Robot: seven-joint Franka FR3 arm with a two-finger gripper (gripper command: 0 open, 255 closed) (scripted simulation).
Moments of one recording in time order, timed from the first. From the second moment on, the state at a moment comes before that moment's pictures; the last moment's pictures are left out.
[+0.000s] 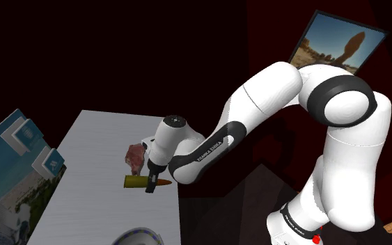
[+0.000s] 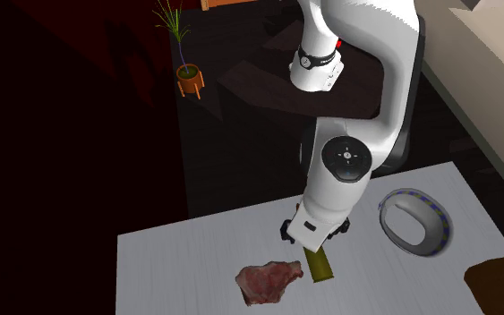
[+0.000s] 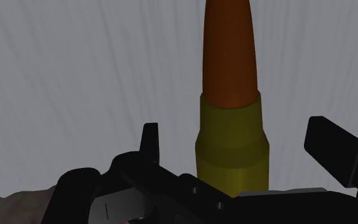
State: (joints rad) arm 0.41 0.45 0.20 -2.20 -0.05 2.80 -0.23
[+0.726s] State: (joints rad) arm 0.41 0.45 0.20 -2.20 -0.05 2.80 -0.23
